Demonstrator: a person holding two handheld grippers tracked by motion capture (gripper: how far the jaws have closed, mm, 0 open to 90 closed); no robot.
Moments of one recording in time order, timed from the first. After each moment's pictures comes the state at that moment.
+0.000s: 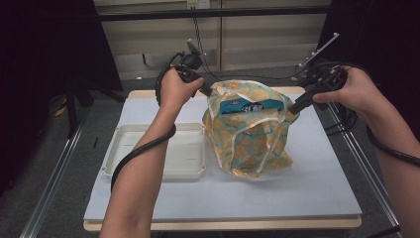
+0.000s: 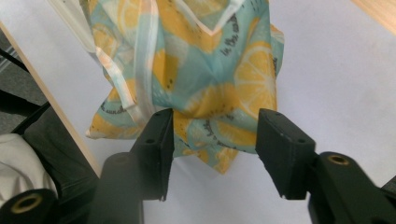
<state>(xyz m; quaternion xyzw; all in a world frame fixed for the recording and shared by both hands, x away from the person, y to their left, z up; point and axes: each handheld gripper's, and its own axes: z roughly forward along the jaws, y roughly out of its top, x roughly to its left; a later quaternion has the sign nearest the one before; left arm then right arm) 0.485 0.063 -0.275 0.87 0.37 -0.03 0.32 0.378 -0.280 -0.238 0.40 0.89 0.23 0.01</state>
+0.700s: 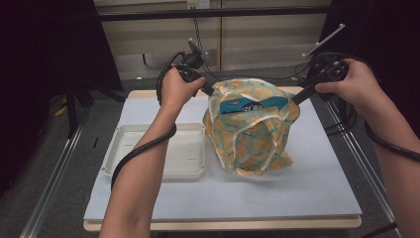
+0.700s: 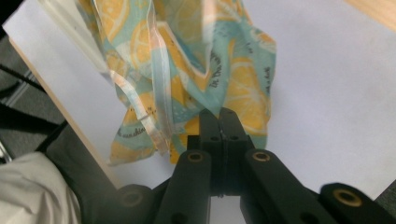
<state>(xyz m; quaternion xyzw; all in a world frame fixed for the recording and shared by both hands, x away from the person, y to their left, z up) 0.485 0.061 -0.273 0.87 0.36 -0.03 0.32 0.384 -0.287 -0.223 0.43 0.87 0.25 -0.01</state>
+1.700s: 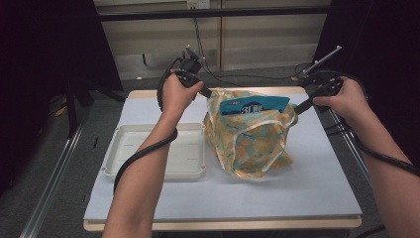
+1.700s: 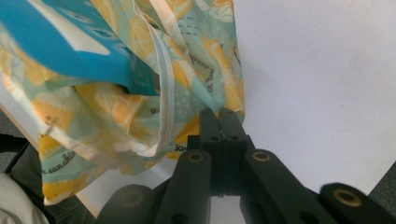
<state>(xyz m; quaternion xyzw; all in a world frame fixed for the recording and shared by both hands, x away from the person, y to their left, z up) 0.491 0.065 -0.294 0.87 0.37 -0.01 0.33 0.397 -0.307 -0.282 0.48 0.85 0.23 0.00</state>
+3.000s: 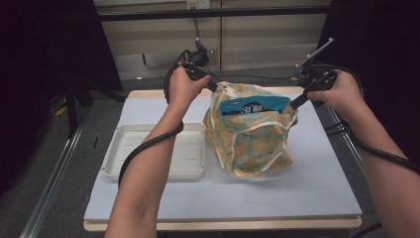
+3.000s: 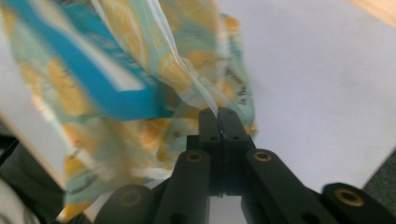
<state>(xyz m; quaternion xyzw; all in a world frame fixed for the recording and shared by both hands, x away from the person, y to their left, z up) 0.502 0.048 -0.282 0.88 0.35 0.00 0.33 0.403 -0.290 -0.264 0.47 0.86 0.22 0.03</state>
